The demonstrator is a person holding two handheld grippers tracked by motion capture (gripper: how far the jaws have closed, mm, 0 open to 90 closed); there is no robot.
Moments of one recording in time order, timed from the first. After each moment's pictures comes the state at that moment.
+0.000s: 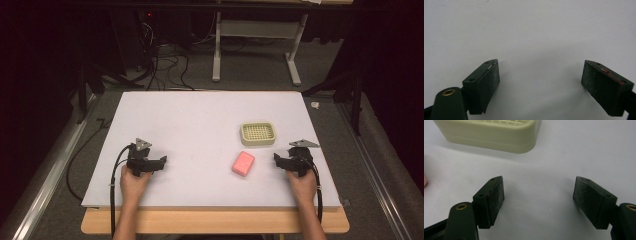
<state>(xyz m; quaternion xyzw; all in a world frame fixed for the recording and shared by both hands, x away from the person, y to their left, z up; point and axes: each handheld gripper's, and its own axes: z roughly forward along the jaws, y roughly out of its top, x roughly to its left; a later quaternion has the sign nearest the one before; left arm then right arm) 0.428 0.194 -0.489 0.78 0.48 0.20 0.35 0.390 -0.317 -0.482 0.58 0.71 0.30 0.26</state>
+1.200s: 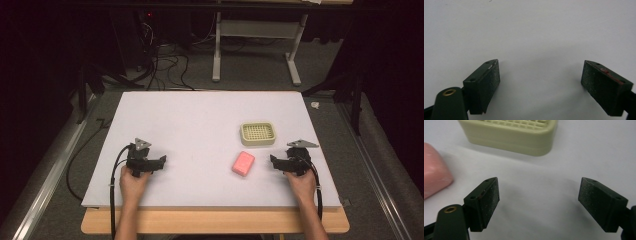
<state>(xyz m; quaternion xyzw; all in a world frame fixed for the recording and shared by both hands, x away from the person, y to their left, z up) 0.428 0.195 -0.489 0.78 0.48 0.20 0.34 0.387 -0.310 -0.478 0.56 0.73 0.31 0.24</state>
